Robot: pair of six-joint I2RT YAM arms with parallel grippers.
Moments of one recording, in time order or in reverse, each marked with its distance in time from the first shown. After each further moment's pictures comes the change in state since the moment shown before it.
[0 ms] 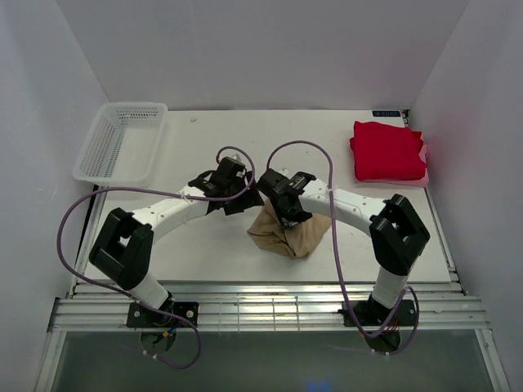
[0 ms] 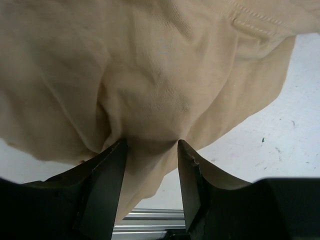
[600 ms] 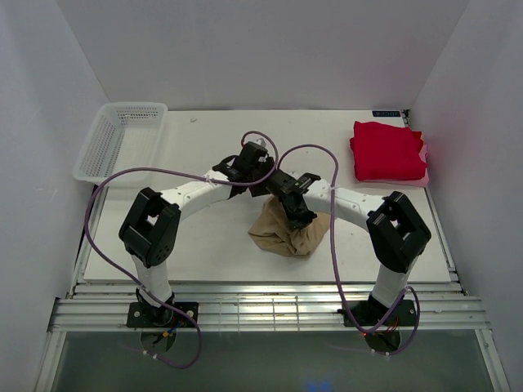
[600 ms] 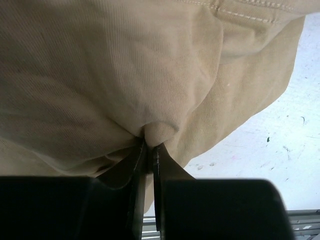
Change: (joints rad) left arm -0.059 0.286 0.291 0.102 0.034 0.030; right arm -0.060 0.030 -0.111 0.080 -0.032 0.018
